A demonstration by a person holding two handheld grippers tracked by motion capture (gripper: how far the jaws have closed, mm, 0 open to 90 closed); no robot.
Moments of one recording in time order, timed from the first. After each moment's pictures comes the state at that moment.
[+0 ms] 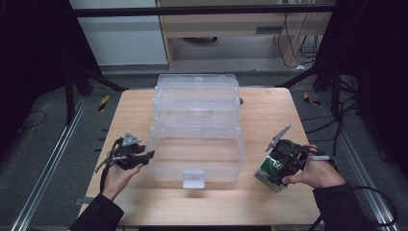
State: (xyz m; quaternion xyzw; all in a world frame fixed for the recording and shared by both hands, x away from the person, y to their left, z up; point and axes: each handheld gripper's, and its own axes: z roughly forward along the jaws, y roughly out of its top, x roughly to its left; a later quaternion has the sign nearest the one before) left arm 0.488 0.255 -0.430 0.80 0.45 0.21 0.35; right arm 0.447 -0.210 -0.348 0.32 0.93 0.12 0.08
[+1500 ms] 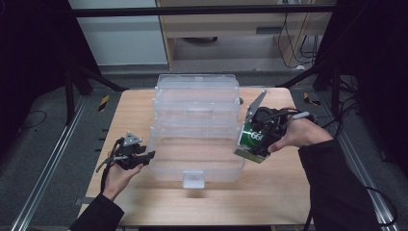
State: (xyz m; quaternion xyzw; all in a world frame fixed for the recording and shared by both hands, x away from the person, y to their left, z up) left arm 0.489 0.254 -0.431 0.80 0.45 0.20 0.34; right arm 0.494 -0.155 -0.273 0.15 0.97 0.16 0.10
